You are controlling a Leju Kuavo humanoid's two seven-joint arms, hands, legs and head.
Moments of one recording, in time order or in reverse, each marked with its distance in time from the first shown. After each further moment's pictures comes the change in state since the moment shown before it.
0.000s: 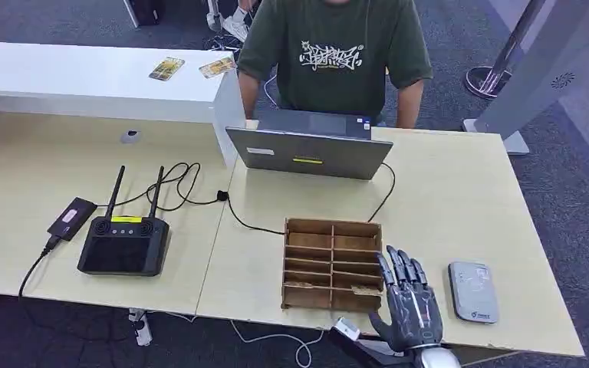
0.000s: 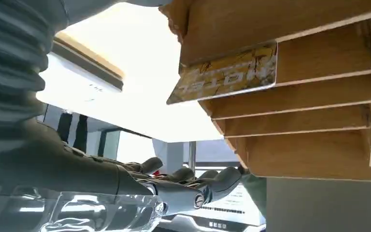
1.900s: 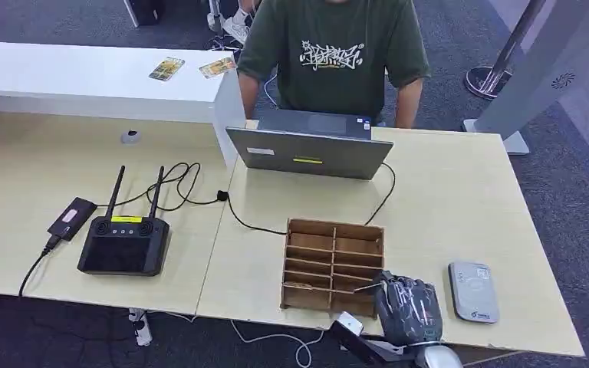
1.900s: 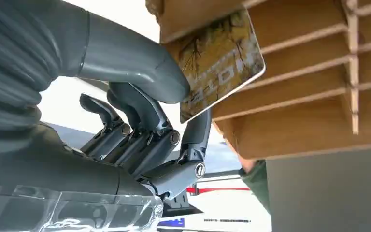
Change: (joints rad) left arm 0.000 0.000 0.015 0.000 0.000 0.000 0.000; right arm -0.001 0.023 -0.008 -0.023 -0.106 -0.051 -0.025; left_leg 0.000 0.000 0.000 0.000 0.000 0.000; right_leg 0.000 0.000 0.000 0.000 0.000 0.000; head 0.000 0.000
